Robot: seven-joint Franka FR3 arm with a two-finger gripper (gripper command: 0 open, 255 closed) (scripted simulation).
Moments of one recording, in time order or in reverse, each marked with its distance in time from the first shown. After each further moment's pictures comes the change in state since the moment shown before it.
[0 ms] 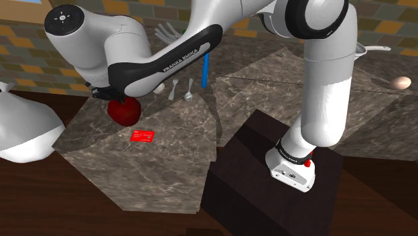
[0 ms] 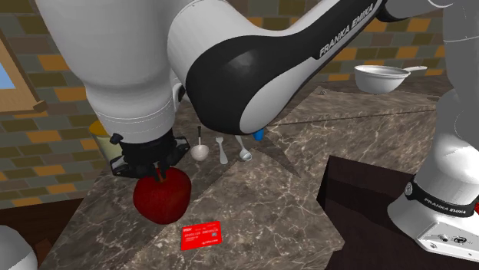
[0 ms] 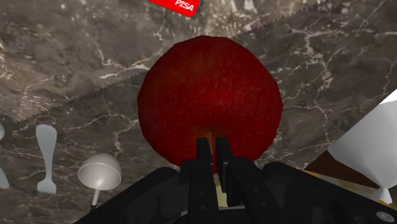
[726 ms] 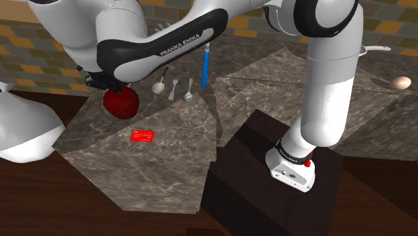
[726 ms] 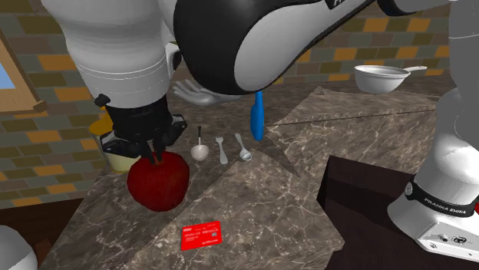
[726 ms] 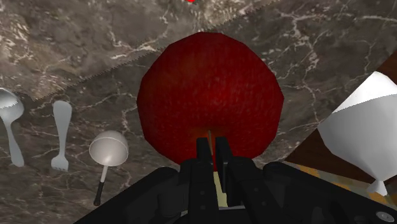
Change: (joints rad) arm -0.007 -0.041 0.022 0.057 0.047 -0.077 -0.057
